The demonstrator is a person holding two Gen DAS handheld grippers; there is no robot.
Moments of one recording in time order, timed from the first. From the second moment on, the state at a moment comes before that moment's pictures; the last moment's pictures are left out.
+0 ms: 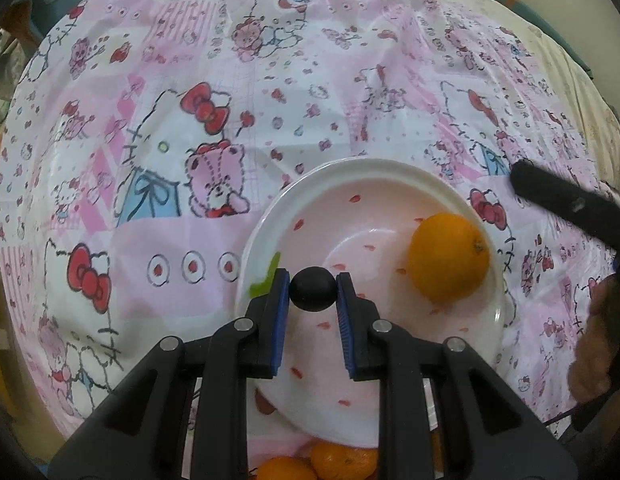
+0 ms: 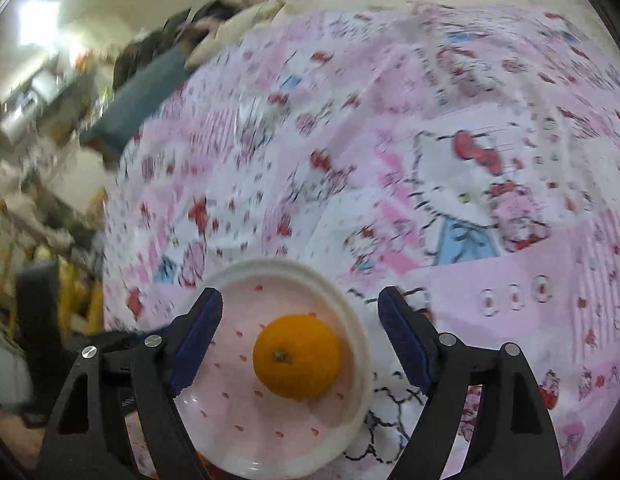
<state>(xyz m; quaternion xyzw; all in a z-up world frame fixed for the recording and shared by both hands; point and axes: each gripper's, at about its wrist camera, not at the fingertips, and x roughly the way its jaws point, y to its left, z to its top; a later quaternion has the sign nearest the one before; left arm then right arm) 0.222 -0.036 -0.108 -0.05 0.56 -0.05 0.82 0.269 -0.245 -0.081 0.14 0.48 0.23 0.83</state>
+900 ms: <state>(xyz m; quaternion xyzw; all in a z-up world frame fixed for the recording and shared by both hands) 0.242 -0.060 -0.117 -0.06 0.56 -0.06 0.82 0.263 -0.282 -0.075 0.17 0.47 0.20 0.84</state>
